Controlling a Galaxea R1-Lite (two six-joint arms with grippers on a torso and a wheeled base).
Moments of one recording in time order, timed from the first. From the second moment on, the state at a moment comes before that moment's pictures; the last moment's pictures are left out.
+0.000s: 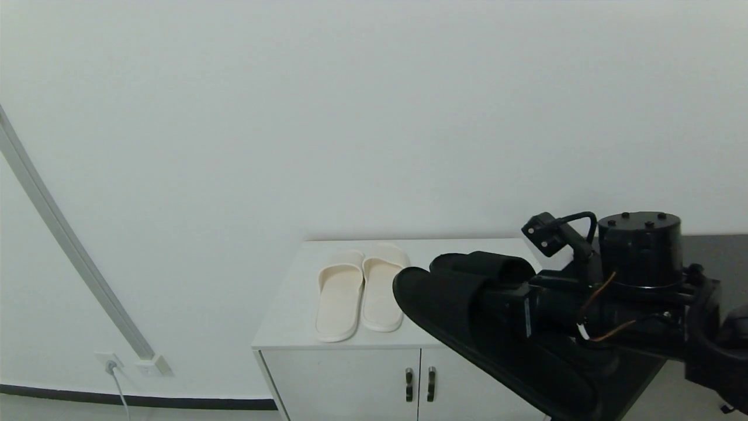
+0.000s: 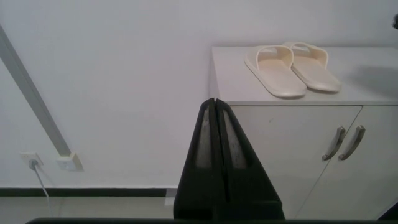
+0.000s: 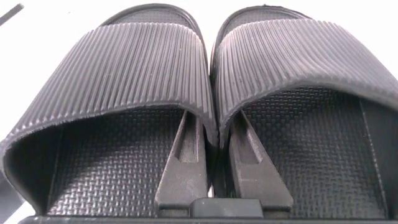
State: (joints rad) left arm 0.00 0.00 0.00 0.00 0.05 0.00; right arm 0.59 1.65 -0.68 -0.62 0.25 0.15
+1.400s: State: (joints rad) left arm 0.00 0.00 0.00 0.00 0.05 0.00; right arm 0.60 1.55 -0.60 -0.61 0.27 0.08
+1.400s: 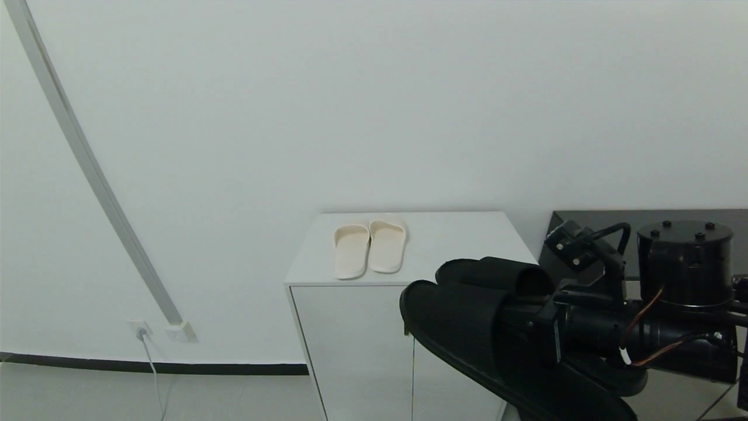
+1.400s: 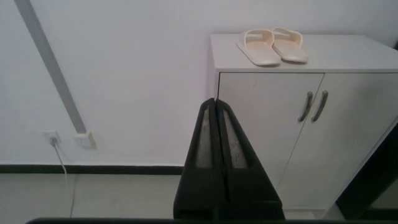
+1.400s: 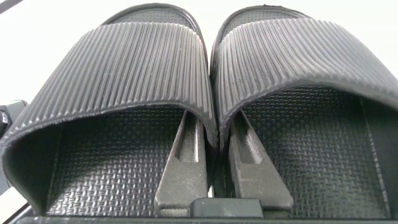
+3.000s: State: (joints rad) left arm 0.00 0.00 0.00 0.00 0.05 0.01; right arm 0.62 1.57 -0.55 -0.62 0.27 0.06
